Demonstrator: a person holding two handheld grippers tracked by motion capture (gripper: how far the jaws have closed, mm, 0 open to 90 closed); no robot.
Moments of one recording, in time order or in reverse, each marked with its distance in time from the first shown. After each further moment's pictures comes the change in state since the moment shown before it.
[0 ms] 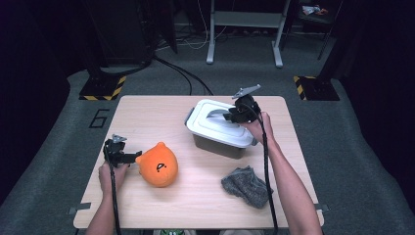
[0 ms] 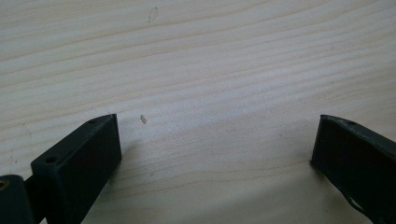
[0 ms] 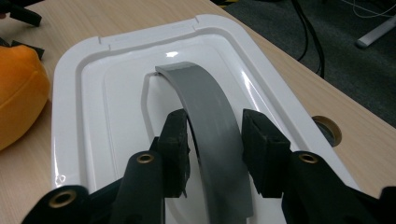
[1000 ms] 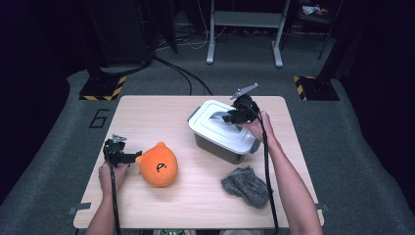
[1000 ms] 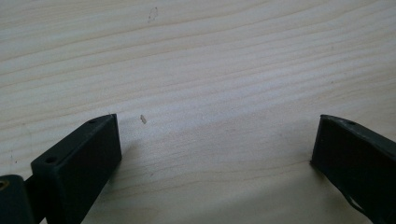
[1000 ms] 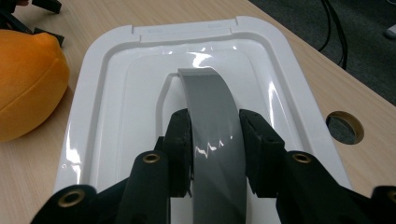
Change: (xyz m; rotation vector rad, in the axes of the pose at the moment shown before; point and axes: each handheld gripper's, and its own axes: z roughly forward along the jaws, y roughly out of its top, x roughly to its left) left arm 0.000 0.000 0.000 0.001 0.000 0.001; right arm 0.000 0.004 0.001 0.053 0.073 -0.013
